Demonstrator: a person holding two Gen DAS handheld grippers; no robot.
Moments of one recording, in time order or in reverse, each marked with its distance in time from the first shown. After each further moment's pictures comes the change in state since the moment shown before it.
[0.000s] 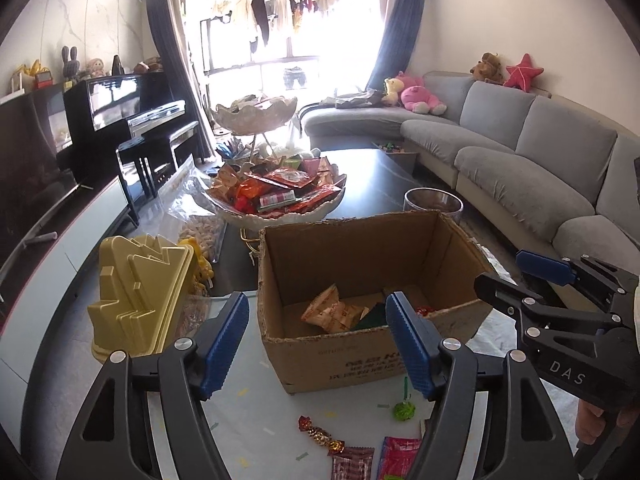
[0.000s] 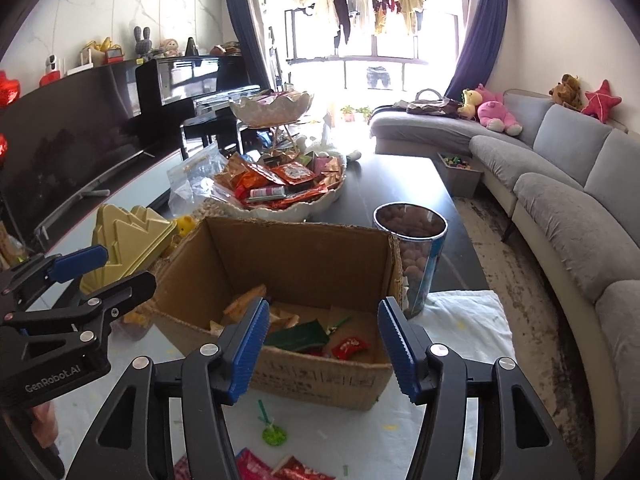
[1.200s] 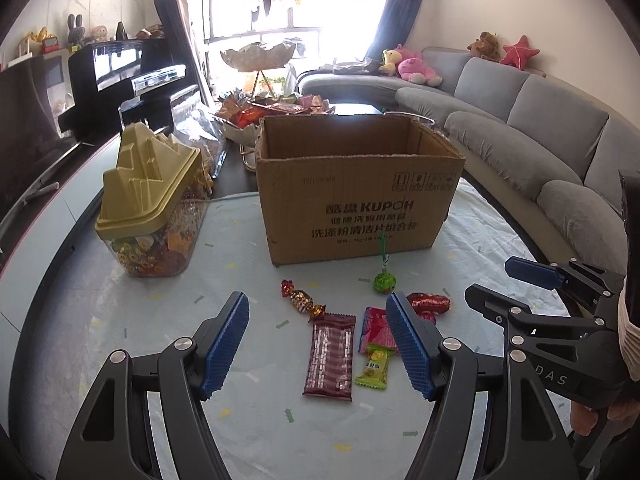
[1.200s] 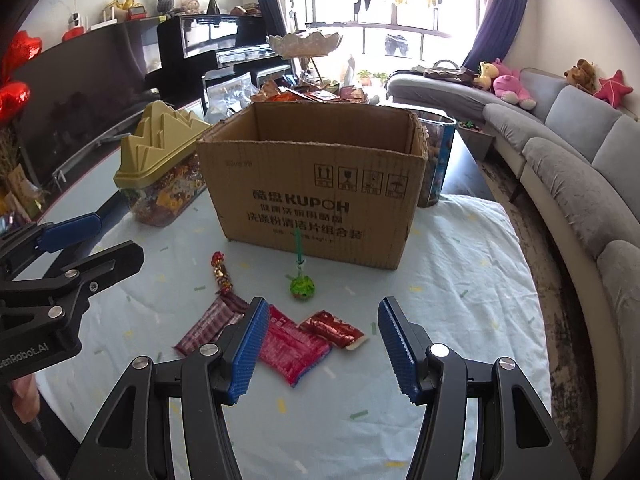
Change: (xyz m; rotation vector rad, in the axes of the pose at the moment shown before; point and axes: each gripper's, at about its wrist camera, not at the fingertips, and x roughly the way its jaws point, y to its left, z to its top) left arm -0.051 -0.010 -0.118 -0.044 0.127 -0.032; right arm -0.047 0.025 -0.126 -0.048 0.138 0.032
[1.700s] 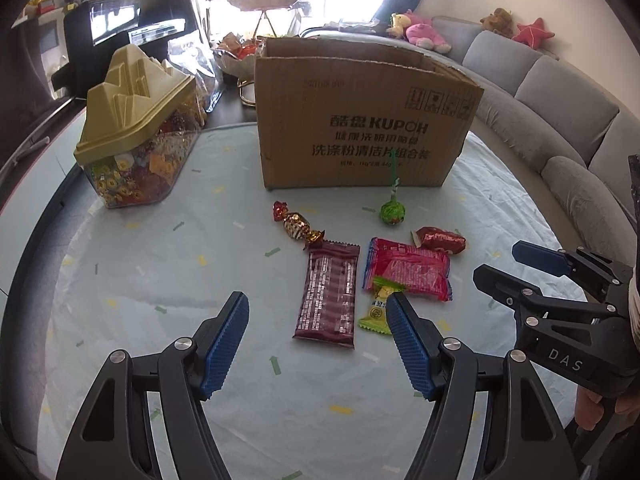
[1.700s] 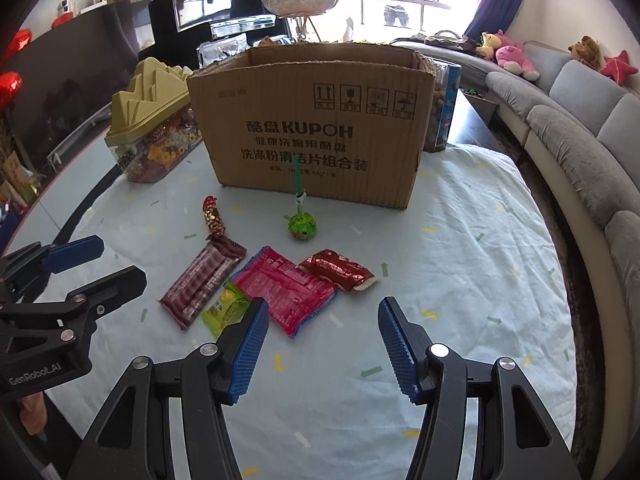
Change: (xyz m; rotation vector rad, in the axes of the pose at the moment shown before) left arm 0.036 0.006 -0.043 -0.049 0.156 -0.024; right arm 0.026 0.002 -0.038 0.016 0.113 0.005
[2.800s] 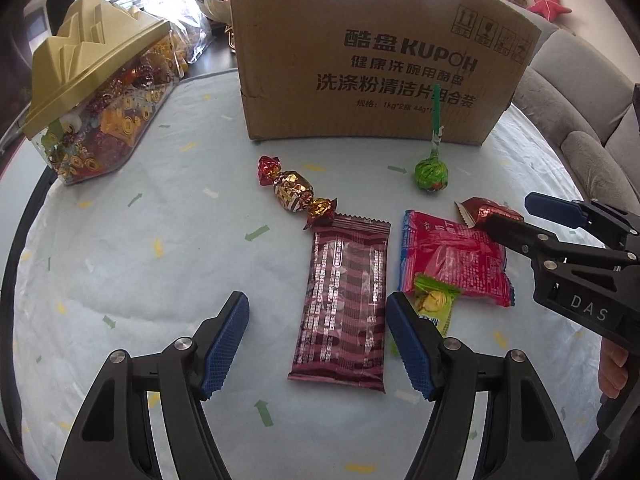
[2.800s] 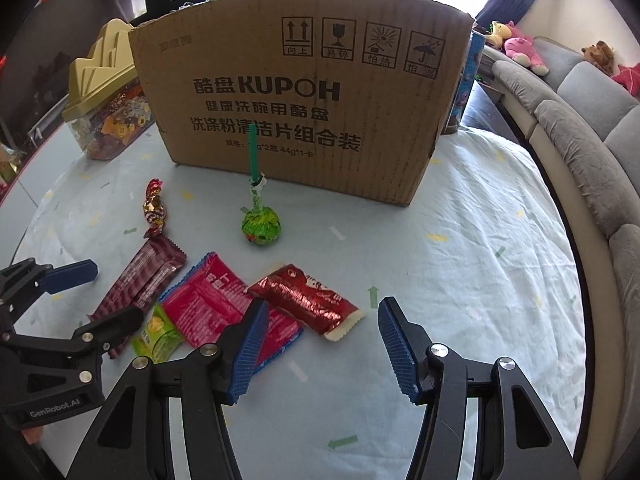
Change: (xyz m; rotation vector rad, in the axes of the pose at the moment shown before) left arm 0.085 0.006 0.008 0.004 0.144 0.005; right arm 0.070 -0.013 0.026 -0.049 0.095 -0.042
